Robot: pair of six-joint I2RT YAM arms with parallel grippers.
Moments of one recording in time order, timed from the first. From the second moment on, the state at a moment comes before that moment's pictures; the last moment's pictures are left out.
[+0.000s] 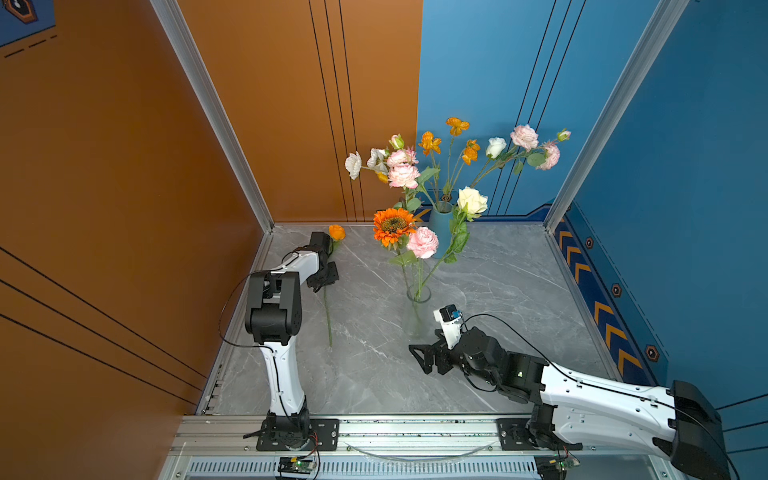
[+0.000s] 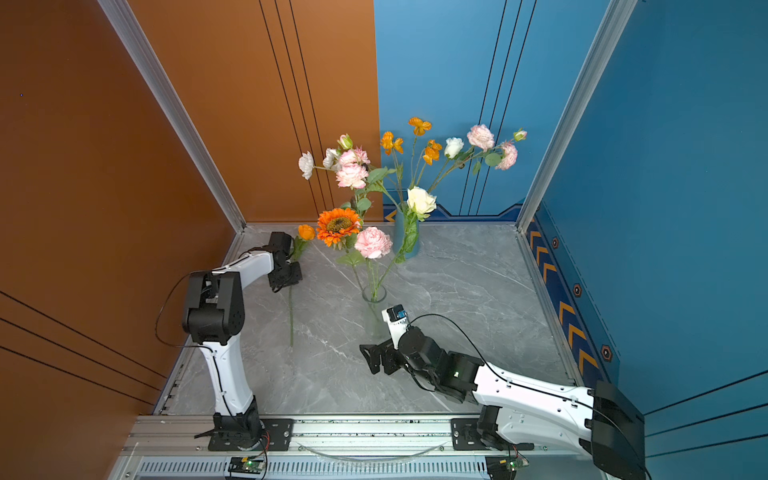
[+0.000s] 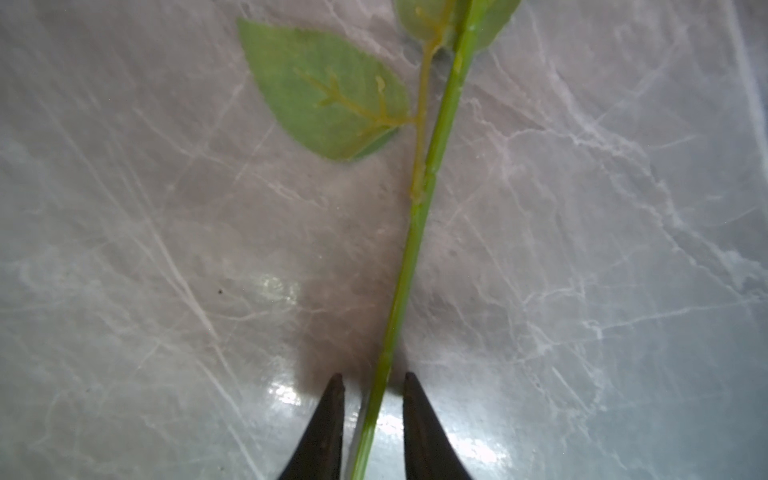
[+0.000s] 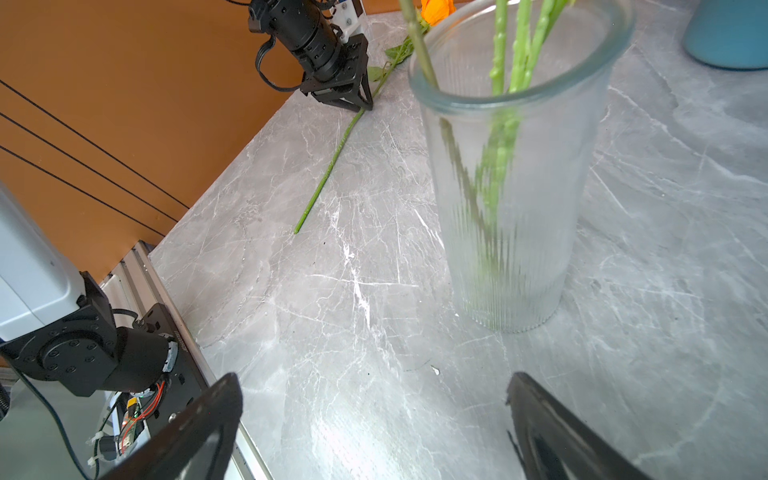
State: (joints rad) left arm -0.02 2.08 1.48 -0.62 -0.09 -0.35; right arm 1.09 1.00 0.56 -0.04 0.18 0.54
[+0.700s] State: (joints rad) left arm -0.04 1.94 1.38 -0.66 -0.06 -0.36; right arm 1.08 0.90 0.56 -0.05 0.17 0.55
